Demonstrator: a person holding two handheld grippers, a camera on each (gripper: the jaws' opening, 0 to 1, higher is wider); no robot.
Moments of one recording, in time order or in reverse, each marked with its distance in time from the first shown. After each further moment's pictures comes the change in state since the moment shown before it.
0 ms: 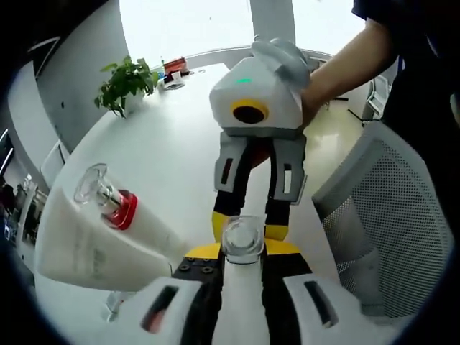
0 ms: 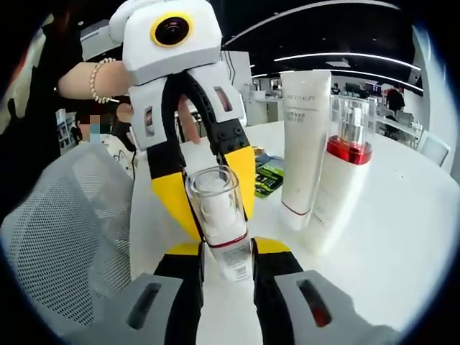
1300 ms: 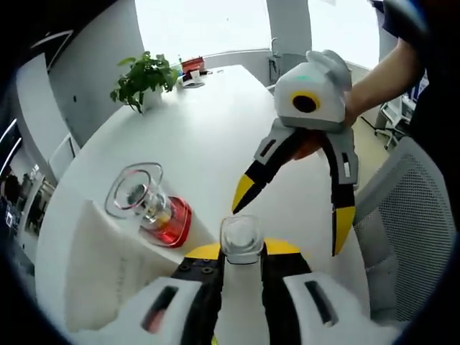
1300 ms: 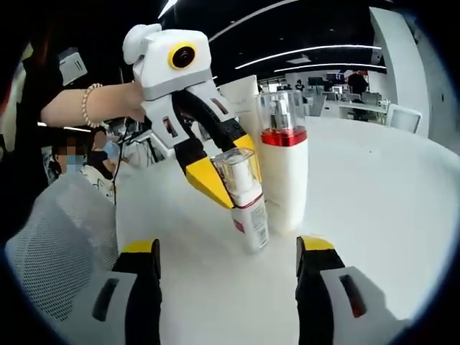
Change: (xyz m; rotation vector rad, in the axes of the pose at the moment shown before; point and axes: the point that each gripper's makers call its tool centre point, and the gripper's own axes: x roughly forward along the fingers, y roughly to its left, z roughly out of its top) left arm 0.014 0.057 0.000 -0.055 -0.014 0.067; right arm -0.026 -0.032 -0.012 0.164 -0.061 -0.148
